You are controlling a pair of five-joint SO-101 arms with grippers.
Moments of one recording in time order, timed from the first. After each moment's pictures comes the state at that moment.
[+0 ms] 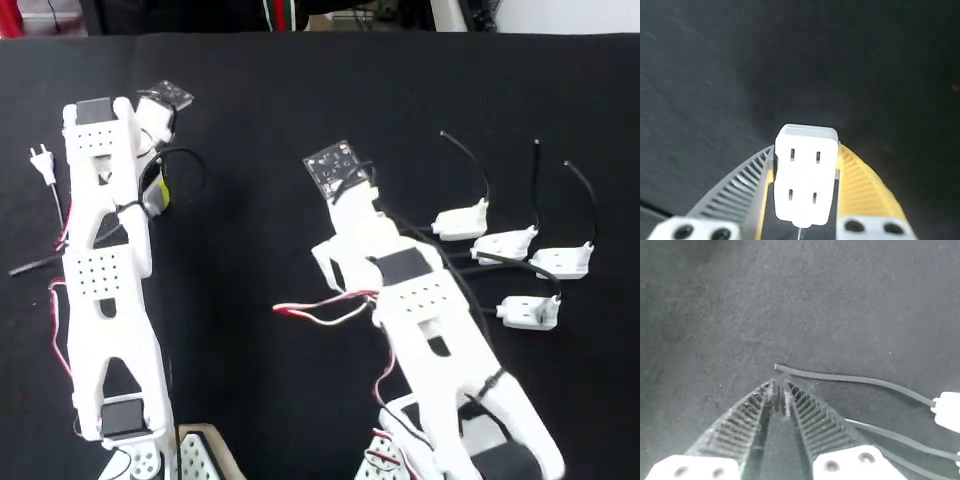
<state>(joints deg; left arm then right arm) -14.7 60.2 -61.0 99.2 -43.5 -19.4 -33.7 54.5 44.9 10.4</state>
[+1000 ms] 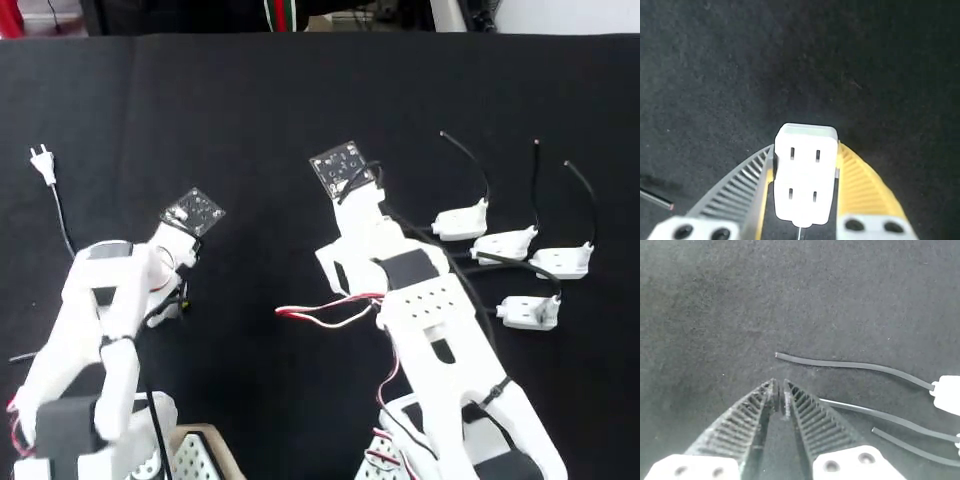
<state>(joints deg) -11.2 -20.7 57.3 49.4 -46.7 -19.1 -35.5 51.9 52.2 8.5</state>
